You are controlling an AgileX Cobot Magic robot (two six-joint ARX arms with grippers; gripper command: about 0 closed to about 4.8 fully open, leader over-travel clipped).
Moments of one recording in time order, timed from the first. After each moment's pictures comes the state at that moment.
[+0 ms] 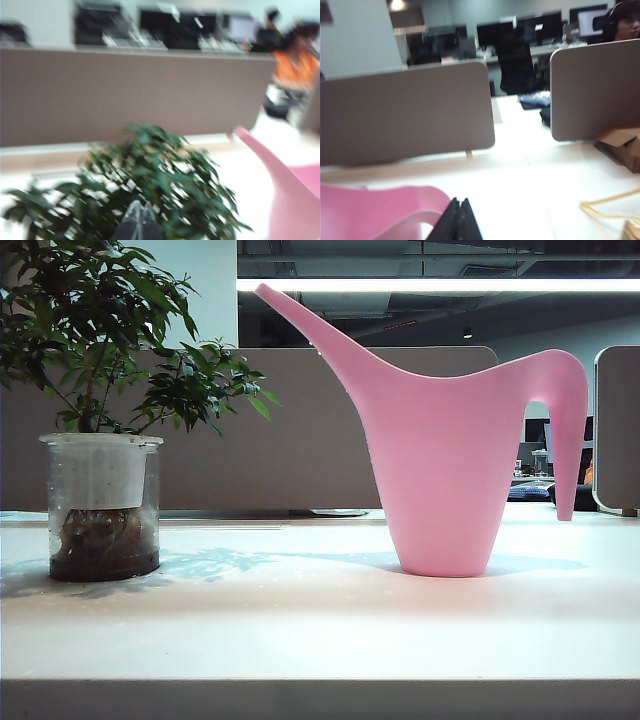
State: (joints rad) left arm -0.11 0.51 0.86 -0.32 0.16 -0.06; right arm -0.02 0.32 0.72 -0.30 0.07 0.10
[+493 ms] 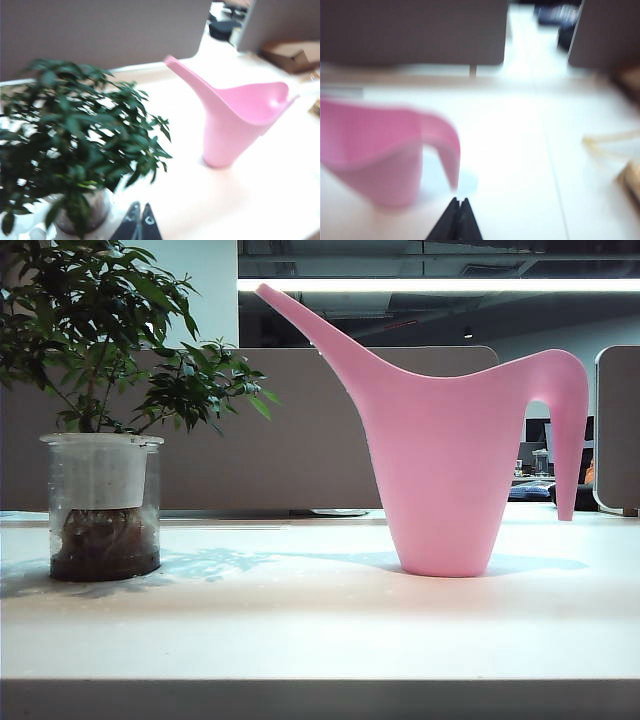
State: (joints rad) left arm -0.28 0.64 1.14 -0.77 0.22 -0.05; right arm 0.07 0.61 0.97 -0.66 0.07 0.00
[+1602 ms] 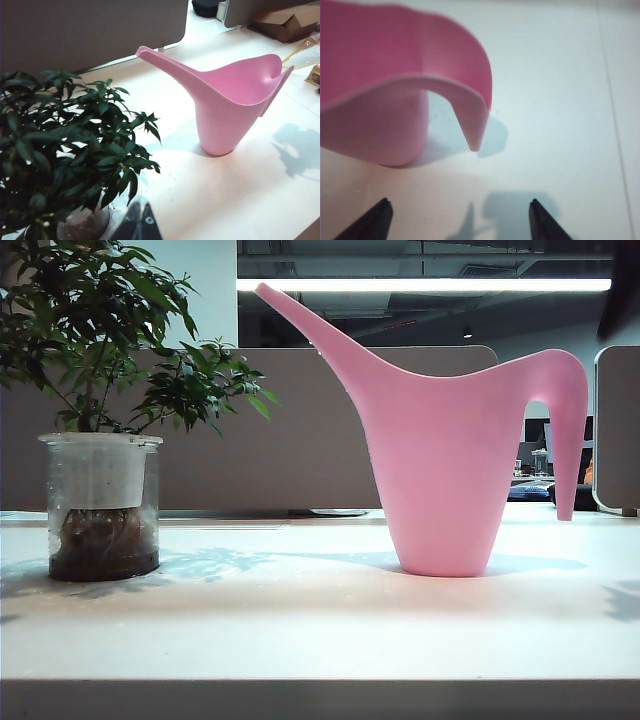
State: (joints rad) left arm -0.47 0.73 1.16 -0.73 0.08 0.04; right arm 0.11 0.97 0.85 -0.47 0.02 0.00
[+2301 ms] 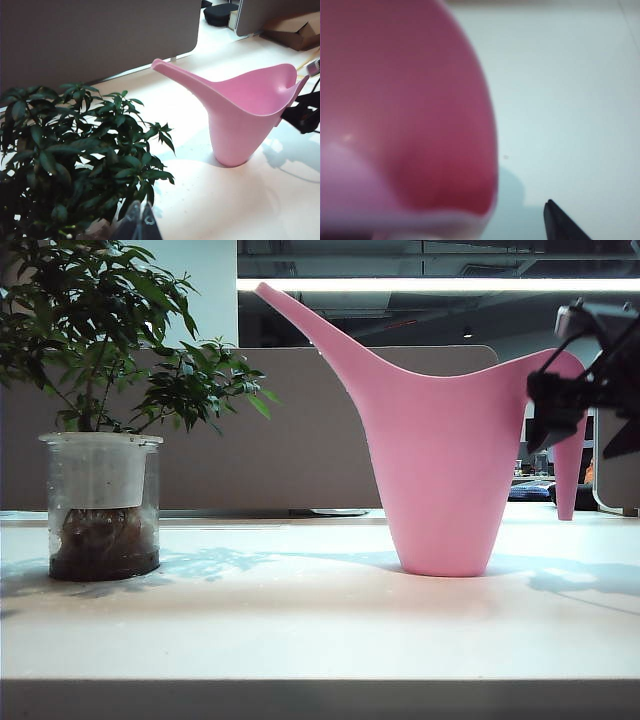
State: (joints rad) left arm -0.47 0.73 1.16 -0.70 0.04 0.05; right arm 0.11 1.37 0.69 0.21 0.02 0.05
